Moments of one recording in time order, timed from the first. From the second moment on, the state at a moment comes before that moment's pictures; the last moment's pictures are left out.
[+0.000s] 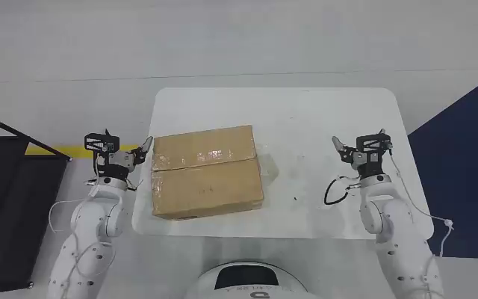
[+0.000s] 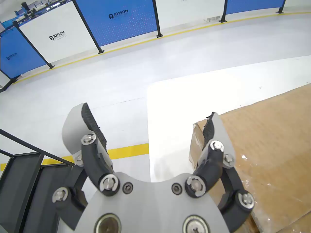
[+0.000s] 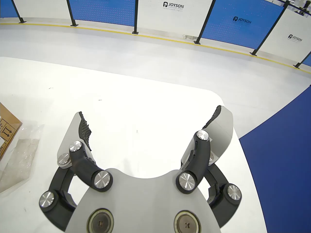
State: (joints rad) left arm 1.73 -1.15 -1.60 -1.80 1.33 0.00 0.00; right arm -1.73 -1.15 1.60 -1.80 -1.33 0.00 0.00
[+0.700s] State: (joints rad) left arm 1.77 -1.10 -1.81 -1.80 1.32 -0.72 0.08; right arm -1.73 -1.15 1.60 -1.80 -1.33 0.00 0.00
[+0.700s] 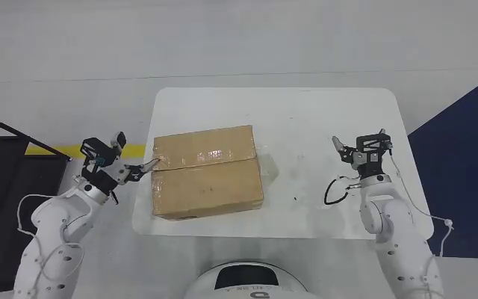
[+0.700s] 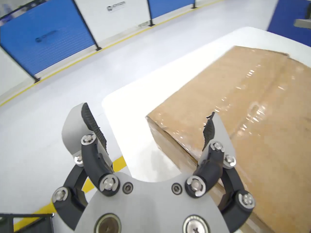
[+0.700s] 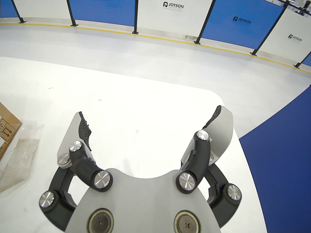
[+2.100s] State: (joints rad) left arm 1.67 -1.09 -1.72 -1.66 1.59 -0.50 0.28; right arm -1.73 -1.15 1.60 -1.80 -1.33 0.00 0.00
